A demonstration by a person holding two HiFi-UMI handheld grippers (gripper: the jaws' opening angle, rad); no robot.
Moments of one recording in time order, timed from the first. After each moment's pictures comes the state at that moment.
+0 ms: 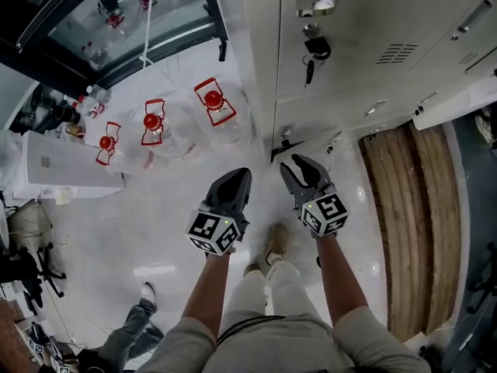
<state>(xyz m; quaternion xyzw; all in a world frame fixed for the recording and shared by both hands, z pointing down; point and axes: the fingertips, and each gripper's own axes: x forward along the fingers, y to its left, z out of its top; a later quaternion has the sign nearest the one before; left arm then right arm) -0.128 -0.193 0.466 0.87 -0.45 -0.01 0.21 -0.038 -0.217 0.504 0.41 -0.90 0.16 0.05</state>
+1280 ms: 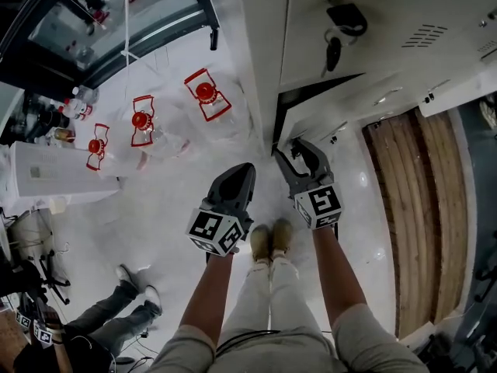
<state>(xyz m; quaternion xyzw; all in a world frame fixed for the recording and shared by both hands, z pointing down) -0.120 -0.217 0.513 0.87 -0.43 0.00 0.23 -0.049 -0.257 0.543 0.46 -0.88 0.09 0.08</state>
